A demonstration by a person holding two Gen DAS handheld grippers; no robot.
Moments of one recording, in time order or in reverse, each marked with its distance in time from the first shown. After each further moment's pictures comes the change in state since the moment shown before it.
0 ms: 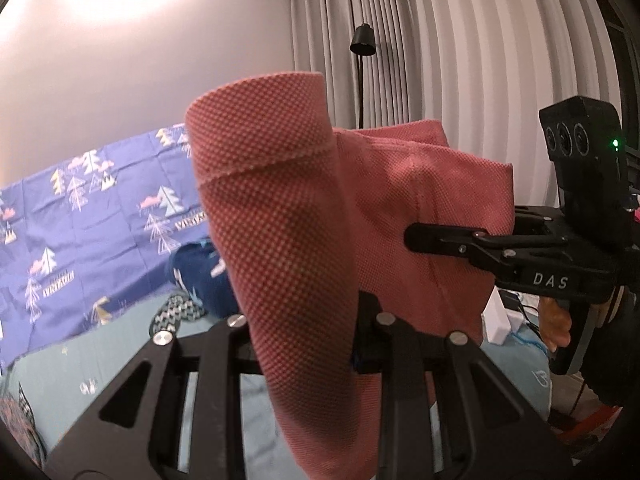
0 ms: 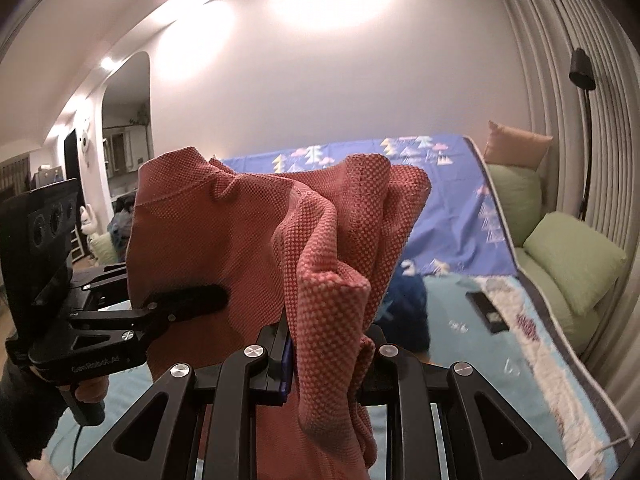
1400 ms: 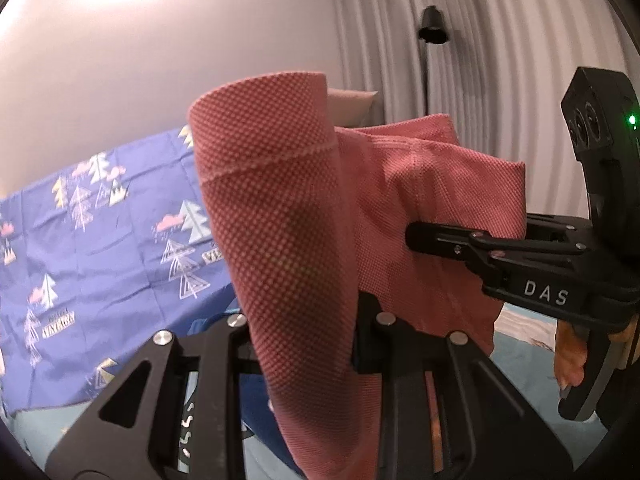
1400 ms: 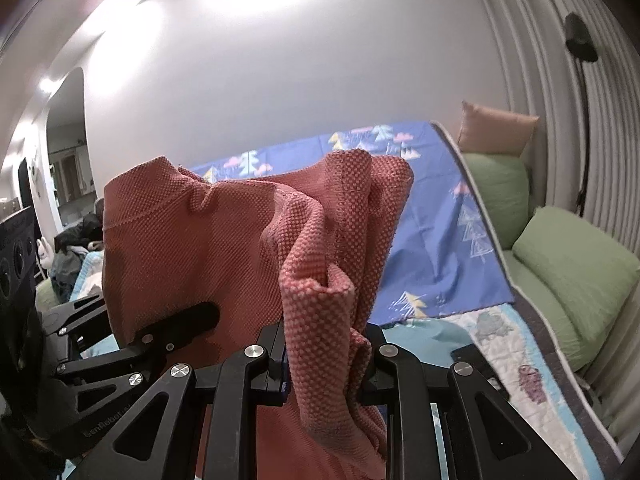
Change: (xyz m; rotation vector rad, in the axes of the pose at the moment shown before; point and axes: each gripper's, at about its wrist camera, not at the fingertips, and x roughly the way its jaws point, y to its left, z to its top) left arm 0.199 0.113 0.067 -0.045 0.023 0.142; right arm 0.210 -0.081 0.084 0.097 0.067 -0.105
